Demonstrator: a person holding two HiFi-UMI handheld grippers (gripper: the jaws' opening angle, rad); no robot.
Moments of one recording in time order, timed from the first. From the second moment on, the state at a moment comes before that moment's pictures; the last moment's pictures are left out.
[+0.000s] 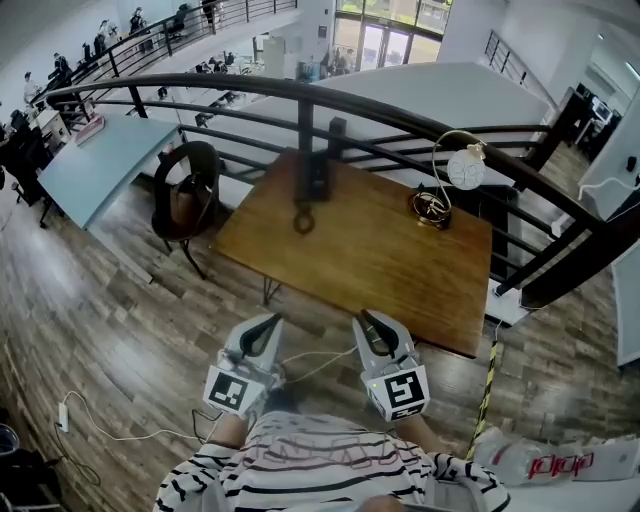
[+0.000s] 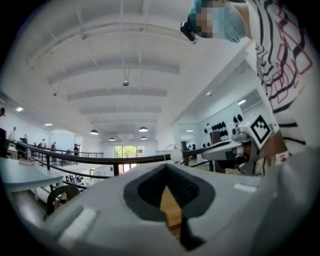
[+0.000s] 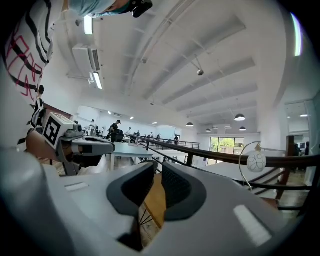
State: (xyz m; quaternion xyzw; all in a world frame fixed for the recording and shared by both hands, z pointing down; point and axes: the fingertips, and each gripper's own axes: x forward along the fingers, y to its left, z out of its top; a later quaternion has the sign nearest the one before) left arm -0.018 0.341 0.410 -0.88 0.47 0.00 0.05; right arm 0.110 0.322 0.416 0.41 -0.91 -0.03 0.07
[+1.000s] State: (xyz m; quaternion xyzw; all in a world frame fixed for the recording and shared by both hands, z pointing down) left arm -0.190 0.123 0.432 -0.93 0.38 -0.02 0.00; right arm -0.047 0.120 0.417 0.51 -0.86 0.01 0.07
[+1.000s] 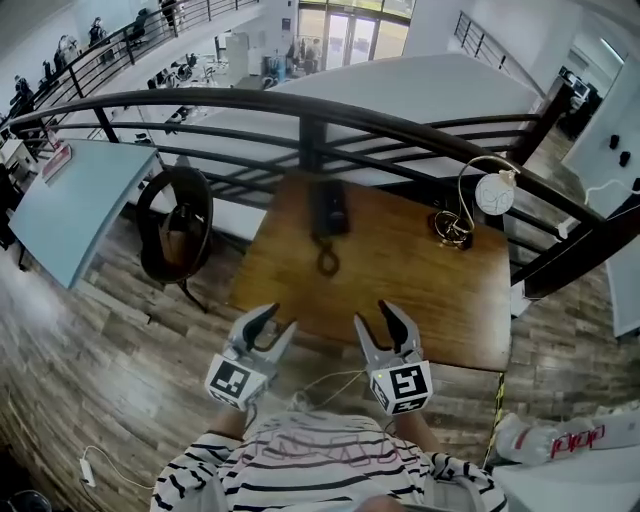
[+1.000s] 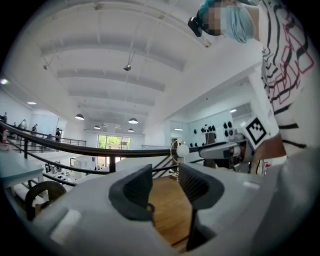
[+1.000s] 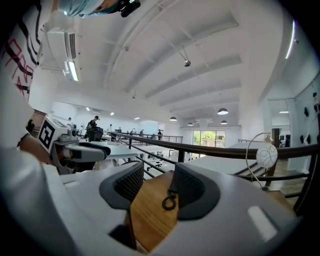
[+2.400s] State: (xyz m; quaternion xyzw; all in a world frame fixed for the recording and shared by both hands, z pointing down) left arm -0.092 -0.072 0.473 -0.87 0.48 -0.03 -0.05; right arm 0.053 -0.091 0.470 0.41 -0.90 0.03 0.11
